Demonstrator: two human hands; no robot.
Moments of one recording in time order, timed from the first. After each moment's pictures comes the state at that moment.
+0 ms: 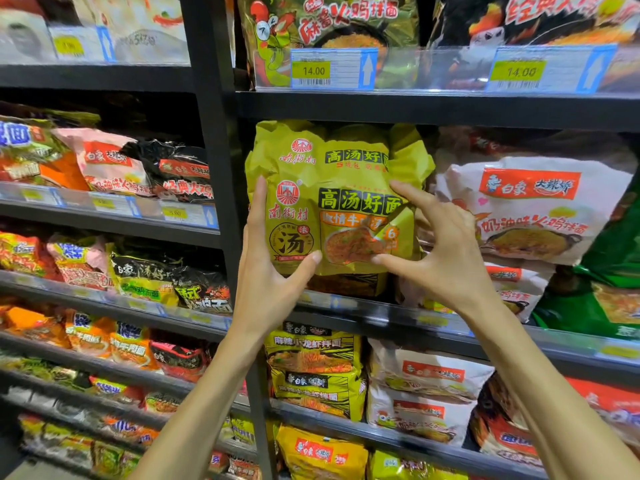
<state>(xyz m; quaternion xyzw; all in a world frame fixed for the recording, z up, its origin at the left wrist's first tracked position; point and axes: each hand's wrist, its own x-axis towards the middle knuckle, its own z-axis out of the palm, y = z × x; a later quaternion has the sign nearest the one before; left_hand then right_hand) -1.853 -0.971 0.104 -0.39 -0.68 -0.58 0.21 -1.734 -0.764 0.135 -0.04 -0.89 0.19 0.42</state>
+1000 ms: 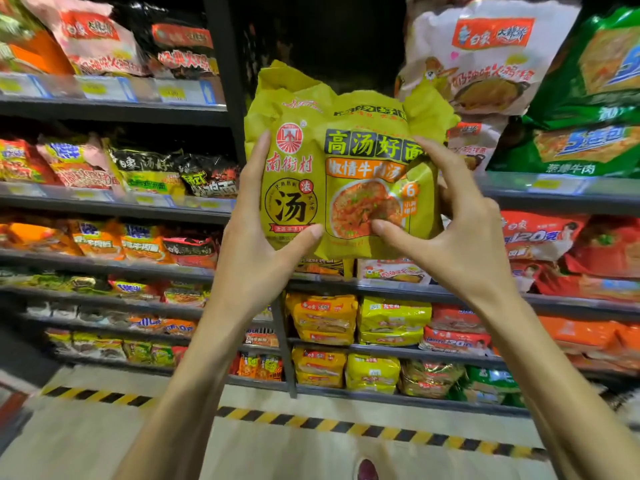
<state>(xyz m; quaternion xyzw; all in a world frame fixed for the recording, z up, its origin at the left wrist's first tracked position) -1.724 -1.101 0.078 -0.43 -0.70 -0.57 0.05 -1.586 -0.920 0.088 -0.09 -0.86 0.26 0.44</state>
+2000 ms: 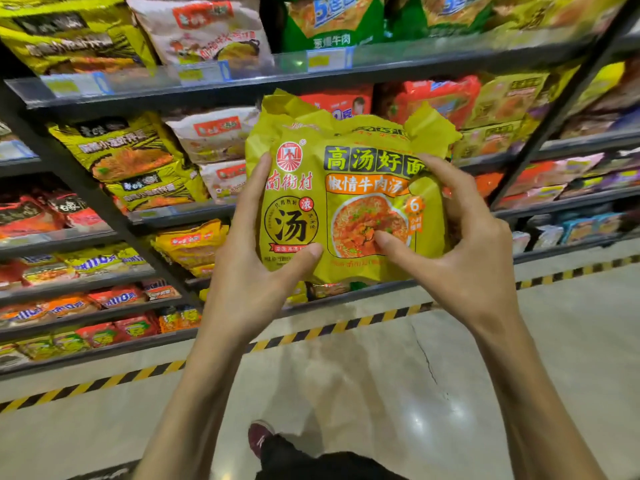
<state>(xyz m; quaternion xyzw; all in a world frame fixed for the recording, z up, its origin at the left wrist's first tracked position) -1.439 -1.045 0.011 -0.48 -0.65 -0.56 -0.16 -1.252 -0.920 0.017 -0.30 -0.80 0.29 0.44</state>
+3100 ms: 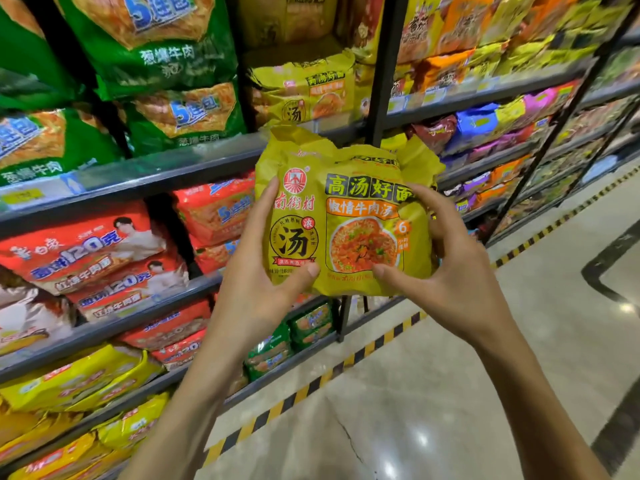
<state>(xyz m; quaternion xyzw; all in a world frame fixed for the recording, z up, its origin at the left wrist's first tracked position) -1.225 -0.712 0.026 -0.62 -0.53 -0.53 -0.21 -0.996 -0.664 0.044 -0.42 -0.76 0.24 0.42</state>
